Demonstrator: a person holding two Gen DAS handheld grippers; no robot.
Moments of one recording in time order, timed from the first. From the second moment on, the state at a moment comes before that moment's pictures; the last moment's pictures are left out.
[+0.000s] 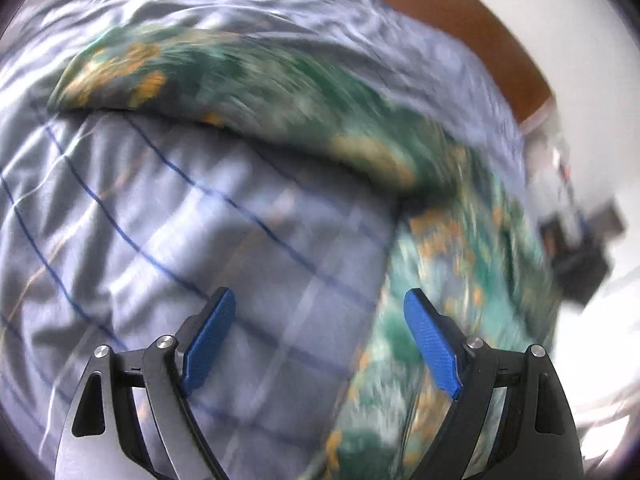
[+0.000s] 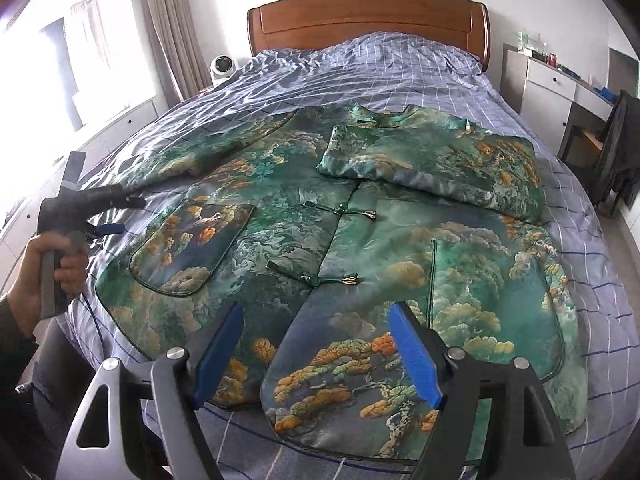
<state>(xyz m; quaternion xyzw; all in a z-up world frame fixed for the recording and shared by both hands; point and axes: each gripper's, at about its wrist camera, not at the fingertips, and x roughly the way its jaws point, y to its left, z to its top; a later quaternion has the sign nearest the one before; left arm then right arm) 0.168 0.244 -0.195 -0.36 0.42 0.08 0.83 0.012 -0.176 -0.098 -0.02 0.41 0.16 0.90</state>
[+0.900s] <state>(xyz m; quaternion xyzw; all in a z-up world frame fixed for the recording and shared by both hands) 0.193 0.338 -0.175 -0.45 0.33 0.22 0.80 0.003 -0.143 -0.105 -0.06 0.42 0.20 0.88</state>
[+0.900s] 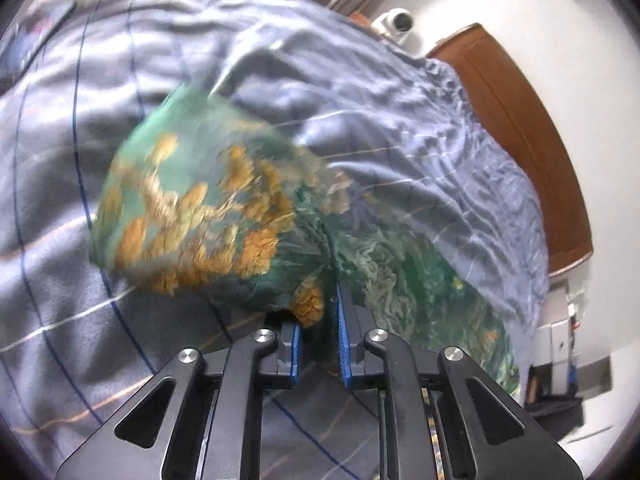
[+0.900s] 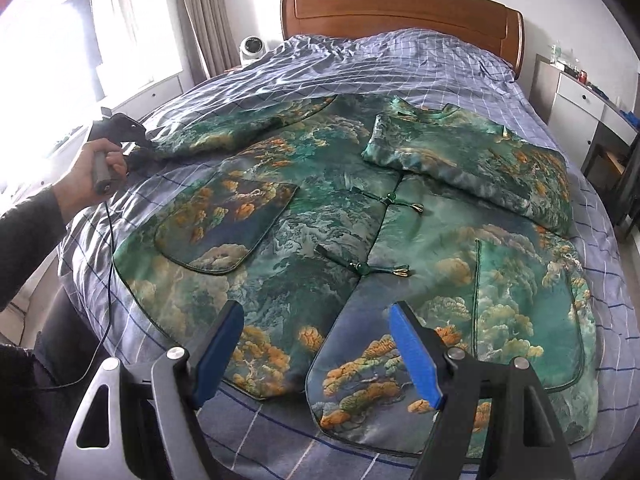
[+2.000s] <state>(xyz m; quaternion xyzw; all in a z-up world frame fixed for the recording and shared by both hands) 0.145 0.024 -0.141 0.16 0.37 -0.05 0.91 0.022 -0.188 -0.091 -0.01 0.41 0.17 0.90</state>
